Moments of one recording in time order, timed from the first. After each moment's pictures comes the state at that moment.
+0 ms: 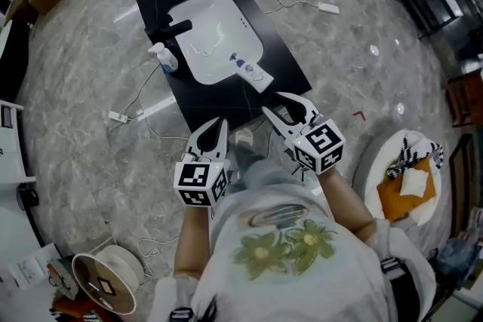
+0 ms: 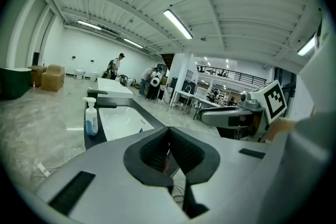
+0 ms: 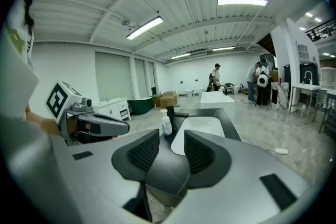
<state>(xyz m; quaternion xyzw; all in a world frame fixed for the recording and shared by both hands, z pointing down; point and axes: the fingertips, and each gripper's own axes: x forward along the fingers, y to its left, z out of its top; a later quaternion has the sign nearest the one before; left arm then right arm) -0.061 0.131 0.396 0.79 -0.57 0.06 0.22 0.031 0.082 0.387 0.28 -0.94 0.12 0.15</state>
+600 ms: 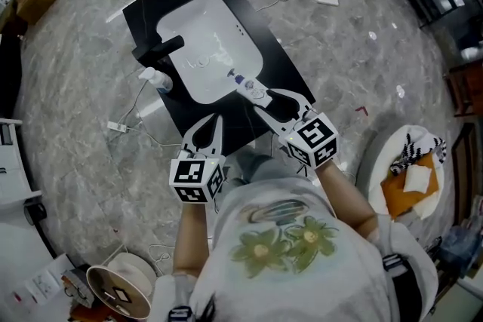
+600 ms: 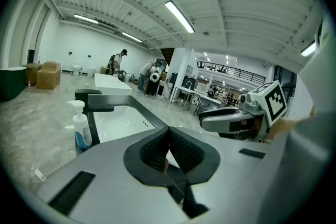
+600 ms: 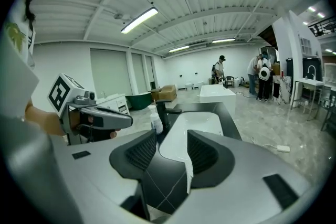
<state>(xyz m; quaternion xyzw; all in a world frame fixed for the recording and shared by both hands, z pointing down) -0.087 0.016 0.418 0.79 -0.56 0.08 0.24 0.001 -0.024 0.419 0.27 -0.94 0.14 0.18</state>
